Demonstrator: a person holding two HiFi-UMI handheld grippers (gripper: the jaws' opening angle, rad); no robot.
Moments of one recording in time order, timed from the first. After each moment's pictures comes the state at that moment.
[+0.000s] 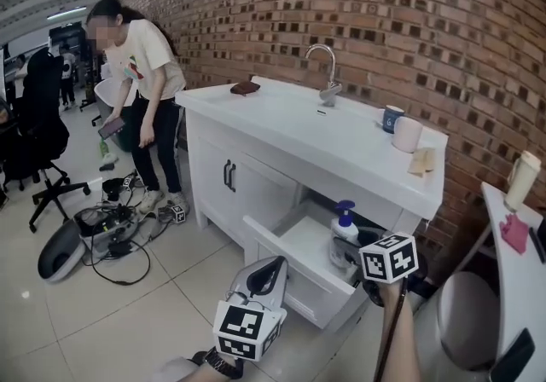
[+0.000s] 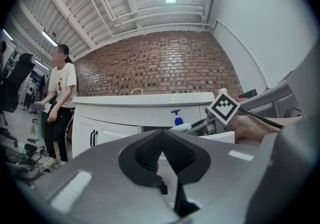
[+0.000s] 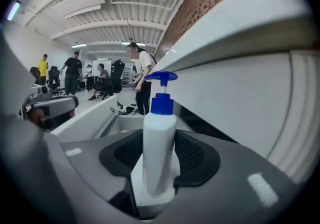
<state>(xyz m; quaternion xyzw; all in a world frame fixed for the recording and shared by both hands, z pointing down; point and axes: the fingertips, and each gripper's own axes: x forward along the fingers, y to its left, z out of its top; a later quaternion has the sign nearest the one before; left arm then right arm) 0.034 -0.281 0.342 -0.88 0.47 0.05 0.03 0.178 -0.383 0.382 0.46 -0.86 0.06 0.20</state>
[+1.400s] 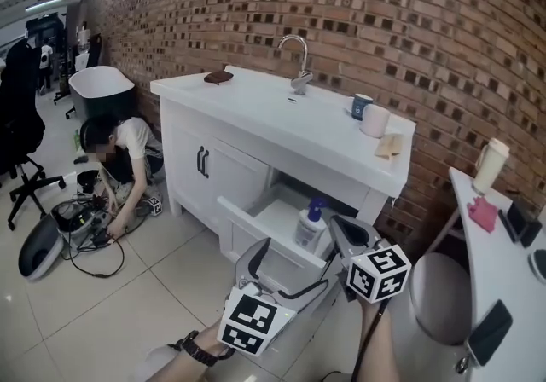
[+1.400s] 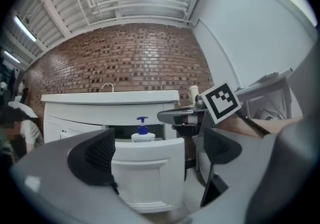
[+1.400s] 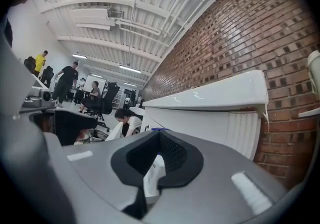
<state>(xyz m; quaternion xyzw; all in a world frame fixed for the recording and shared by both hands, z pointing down) 0.111 -0.224 0.335 -0.94 0.34 0.00 0.05 0.187 -0.303 0.314 0.52 -0.85 -0.07 0.05</state>
